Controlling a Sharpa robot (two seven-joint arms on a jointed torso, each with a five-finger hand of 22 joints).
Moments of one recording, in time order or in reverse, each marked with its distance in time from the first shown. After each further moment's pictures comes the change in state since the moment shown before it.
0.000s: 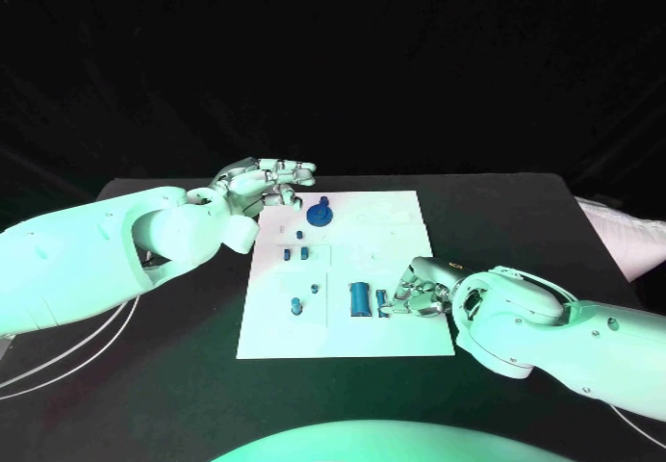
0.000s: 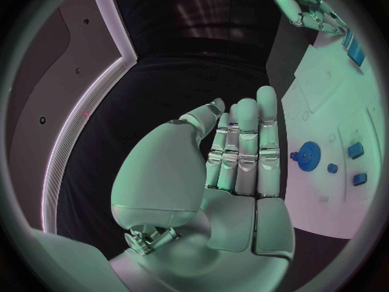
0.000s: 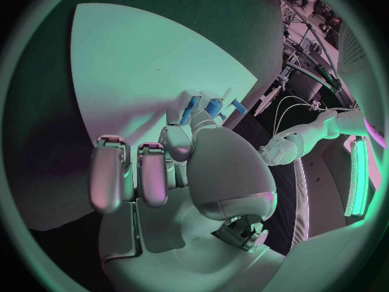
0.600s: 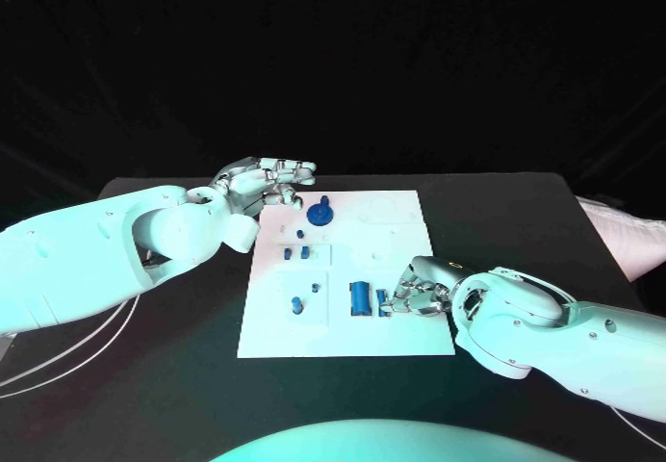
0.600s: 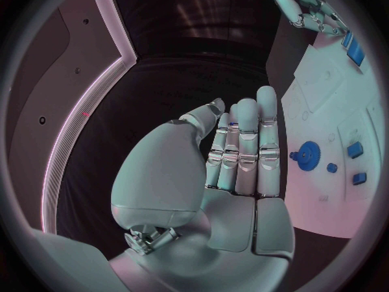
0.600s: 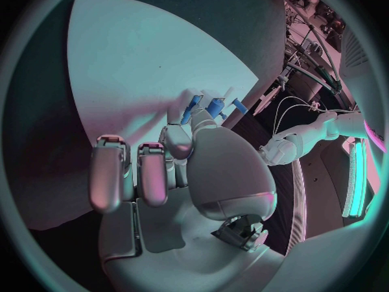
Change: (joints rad) left arm 0.000 -0.001 0.000 -0.001 0.000 0.001 -0.002; left_hand 0.000 0.000 0.000 0.000 0.000 0.000 0.000 0.000 0.000 0.000 0.000 0.000 0.000 0.000 0.000 0.000 0.000 0.000 0.000 0.000 0.000 0.000; right arm -0.009 0.002 0.001 -0.009 -0.017 -0.020 0.016; right_hand 0.005 0.005 -0.032 0.004 0.038 -0.003 0.003 -0.011 -0.003 0.000 0.000 -0.022 -0.007 0.000 0.000 -0.003 0.001 0.000 0.000 0.000 -0.001 -0.007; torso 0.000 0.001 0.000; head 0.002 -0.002
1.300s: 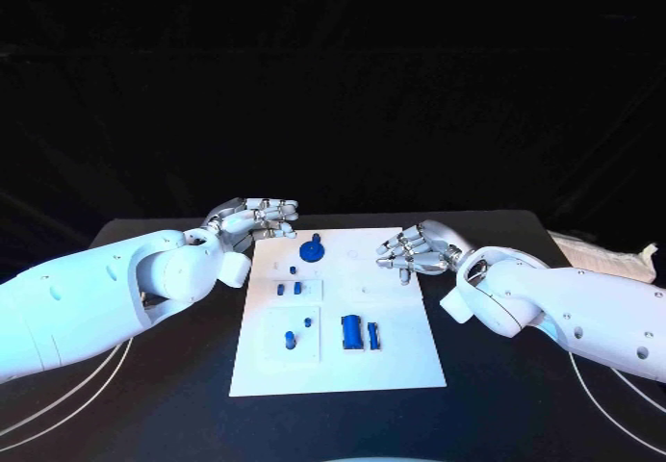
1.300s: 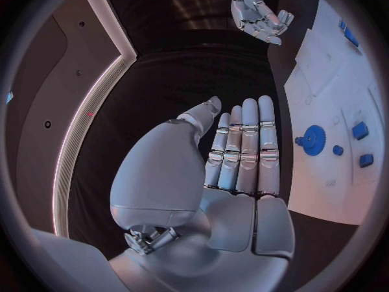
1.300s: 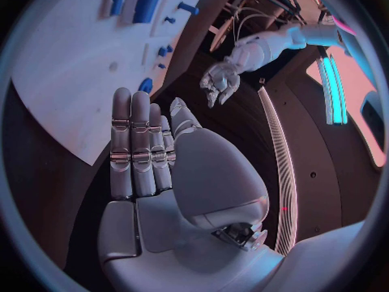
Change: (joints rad) left arm -0.047 0.048 -0.008 -0.119 0.000 -0.033 0.057; left_hand -0.011 -0.011 -0.042 0.022 0.000 -0.016 -0.001 0.009 -0.004 -0.038 0.023 -0.019 -0.038 -0.183 0.053 -0.366 -0.183 0.000 -0.239 0.048 -0.227 -0.145; right arm 0.120 0.066 0.009 -0.325 0.733 -0.102 0.653; right_hand 0.256 0.053 0.002 -0.112 -0.049 -0.173 0.100 -0.079 -0.030 -0.348 0.110 -0.776 -0.634 -0.274 0.104 -0.995 -0.726 0.093 -0.391 0.096 -0.810 -0.848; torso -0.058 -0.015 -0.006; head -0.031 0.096
